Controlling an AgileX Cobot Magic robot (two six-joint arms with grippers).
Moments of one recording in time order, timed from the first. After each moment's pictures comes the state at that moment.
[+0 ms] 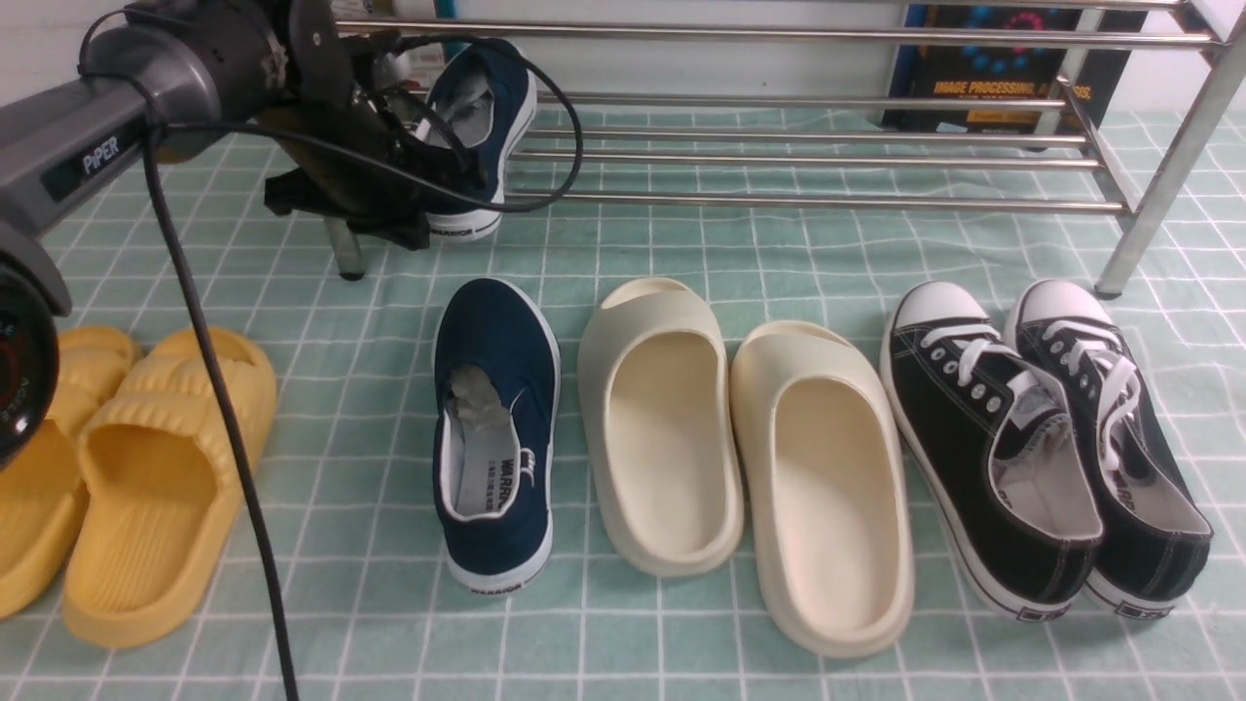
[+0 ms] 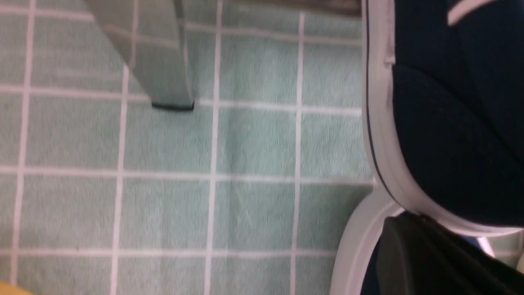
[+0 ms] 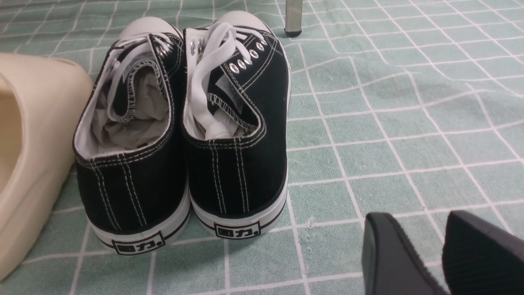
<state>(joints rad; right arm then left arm) -0.07 -0.01 0.02 -0.12 0.38 0.21 -0.16 2.11 -1.84 -0.09 0.79 -0.19</state>
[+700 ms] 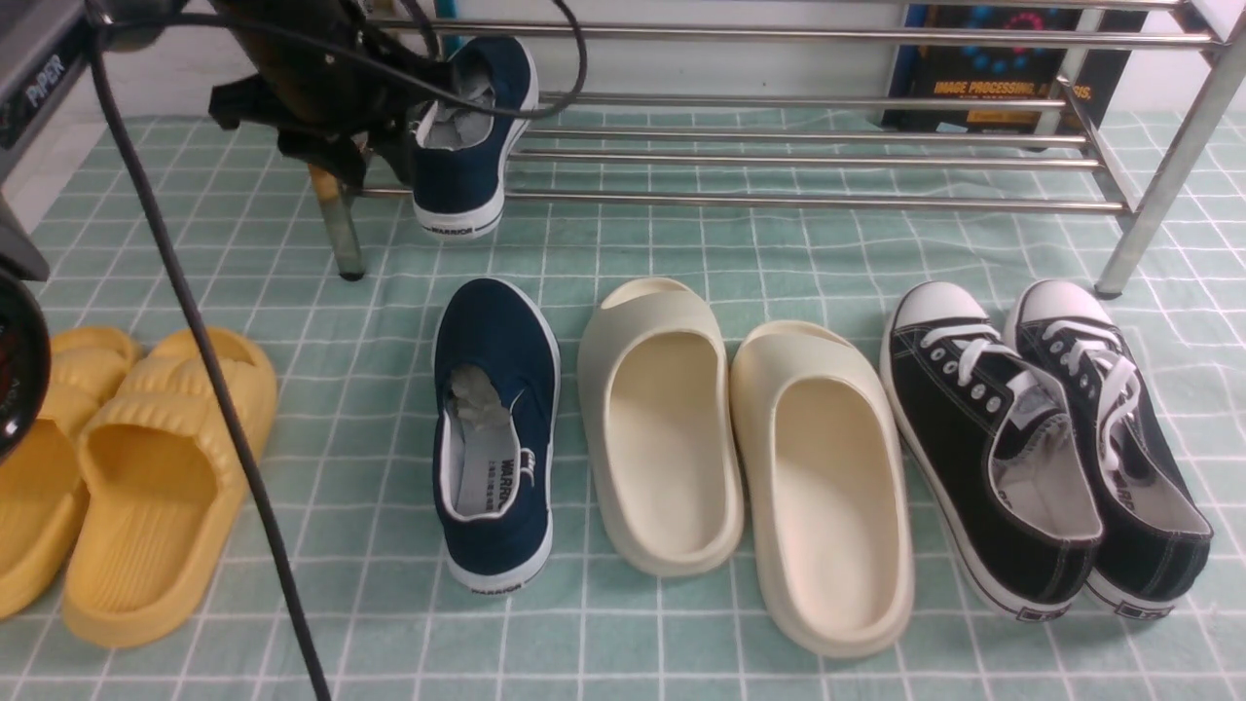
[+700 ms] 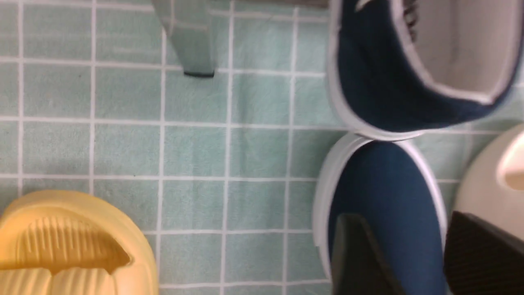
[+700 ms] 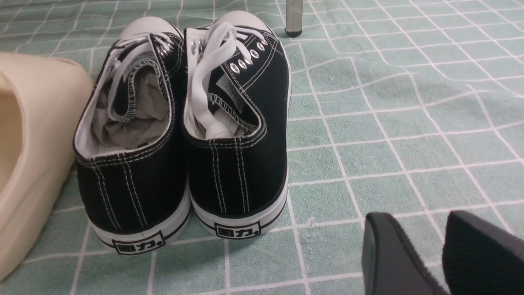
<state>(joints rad) -0.07 -0.01 0.02 -0.12 0.38 0.21 -0.16 2.08 -2.16 -0.08 1.23 -0.19</state>
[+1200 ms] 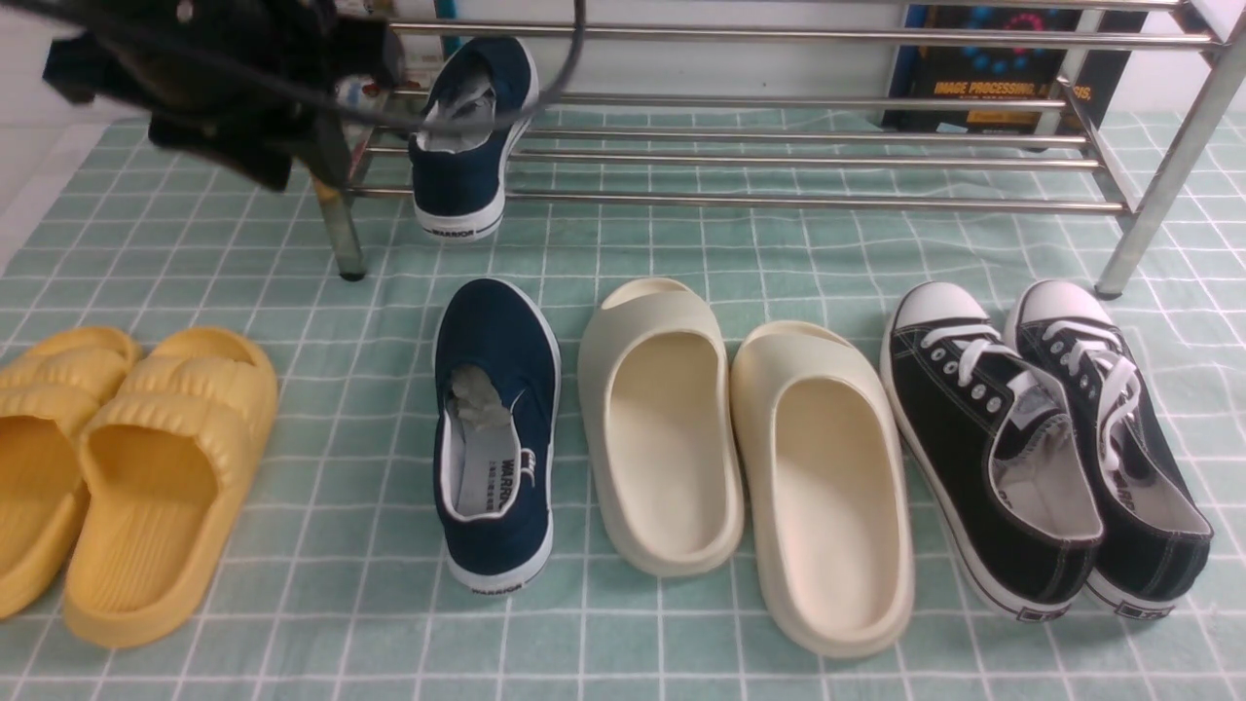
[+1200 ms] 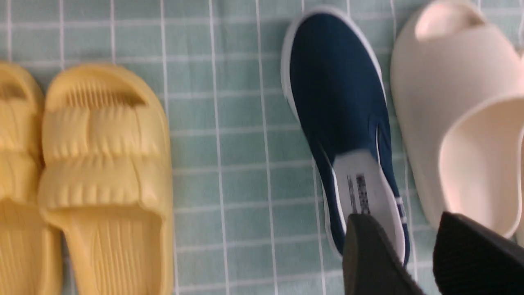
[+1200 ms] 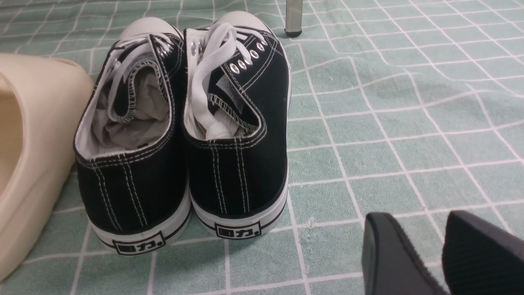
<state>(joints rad) -0.07 -0.01 0.02 -0.12 0.38 0.21 -0.28 1.50 -1.59 -0.02 1.23 -0.20</state>
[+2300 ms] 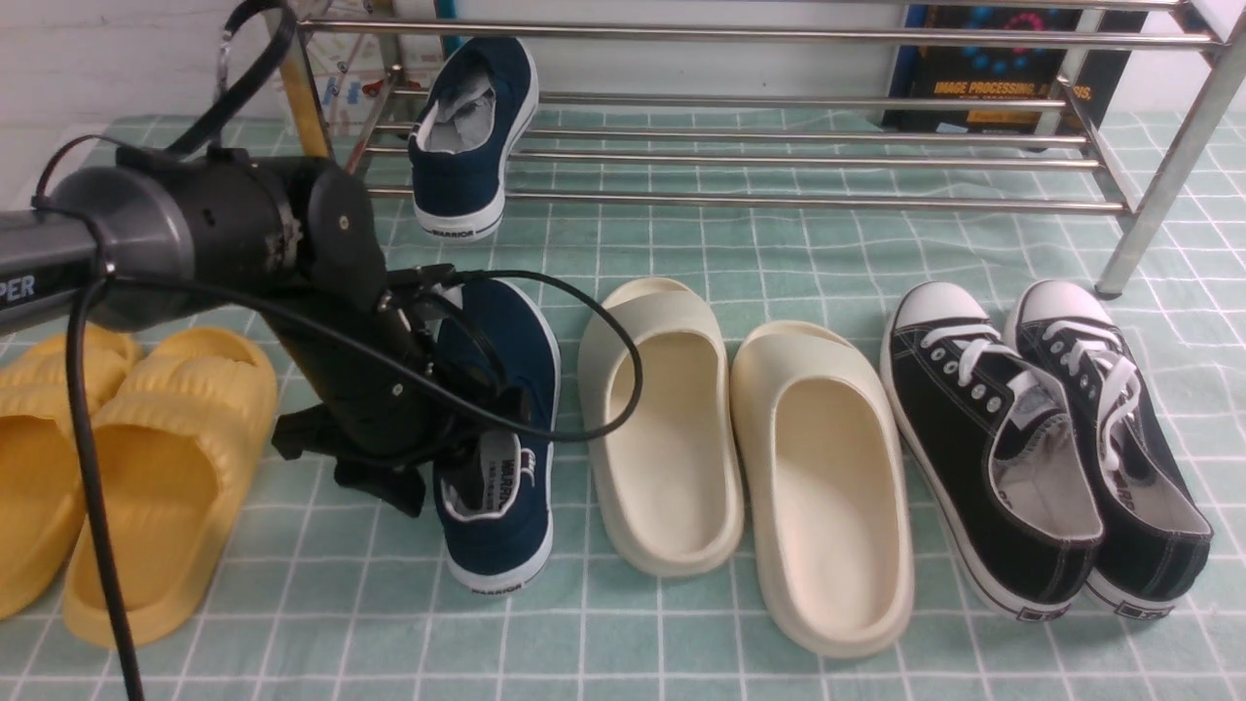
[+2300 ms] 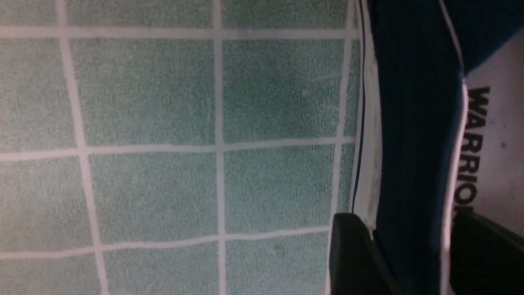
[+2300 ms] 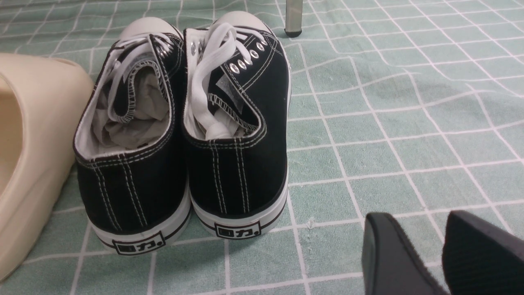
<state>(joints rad) -0.07 -0.01 0.02 -0.12 0.38 0.21 -0.30 1.80 -1.21 -0.21 0.87 -0.21</state>
